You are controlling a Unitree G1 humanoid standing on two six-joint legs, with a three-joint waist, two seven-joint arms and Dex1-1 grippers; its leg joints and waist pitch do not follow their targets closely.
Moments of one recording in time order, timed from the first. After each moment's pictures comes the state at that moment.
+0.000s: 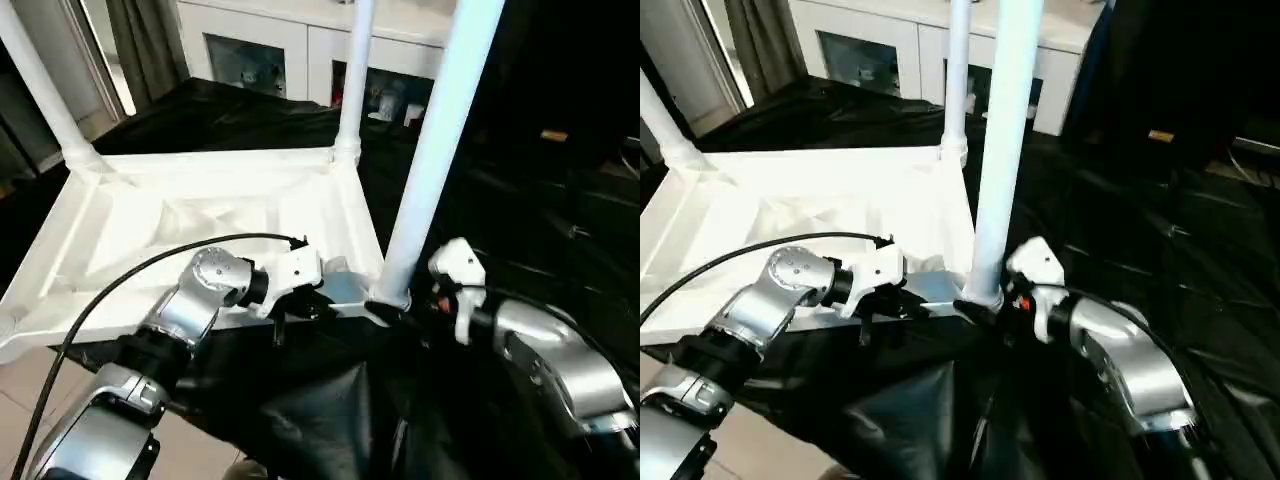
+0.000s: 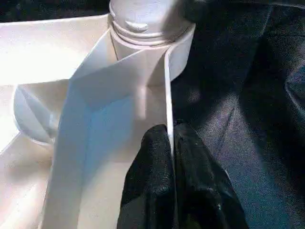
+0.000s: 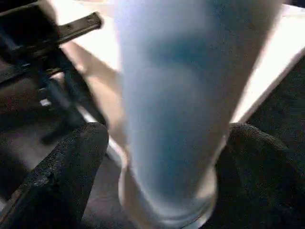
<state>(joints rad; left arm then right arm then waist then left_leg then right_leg) -0.63 0.33 -0.37 0.57 0.06 0.04 -1.19 -0.25 -0.41 0.13 0.02 0.23 0.40 0.77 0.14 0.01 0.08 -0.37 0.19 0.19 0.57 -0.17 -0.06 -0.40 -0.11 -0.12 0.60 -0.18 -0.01</state>
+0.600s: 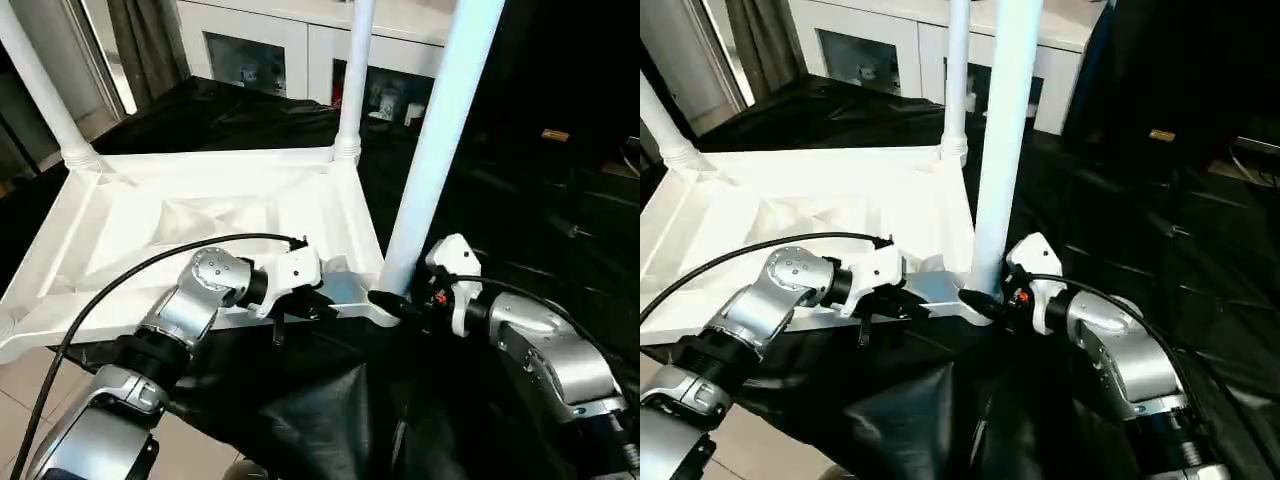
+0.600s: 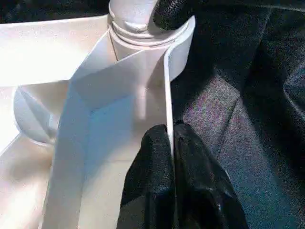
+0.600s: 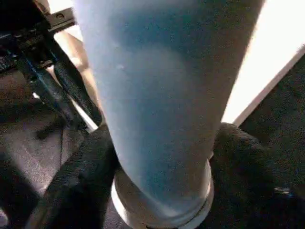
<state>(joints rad) -0.63 0.35 -0.36 0.56 0.06 0.04 -1.19 -0.29 -0.41 0.14 0.09 0.22 0.37 0.81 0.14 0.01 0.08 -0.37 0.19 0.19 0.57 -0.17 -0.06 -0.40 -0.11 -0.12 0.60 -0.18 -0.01</state>
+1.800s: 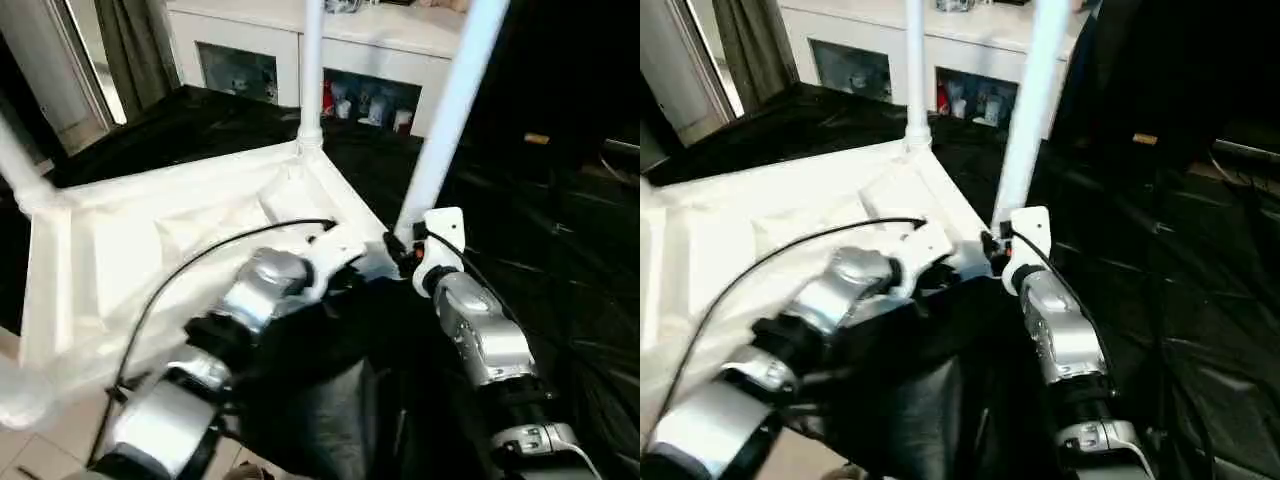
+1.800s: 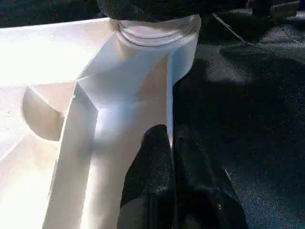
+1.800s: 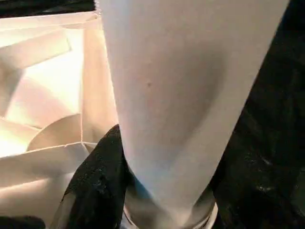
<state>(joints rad) -0.78 0.07 -0.32 0.83 0.15 0.21 -0.72 -0.46 -0.06 -0.01 0.45 0.09 0.26 0.14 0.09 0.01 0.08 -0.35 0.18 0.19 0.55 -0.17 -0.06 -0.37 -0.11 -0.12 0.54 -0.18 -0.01</state>
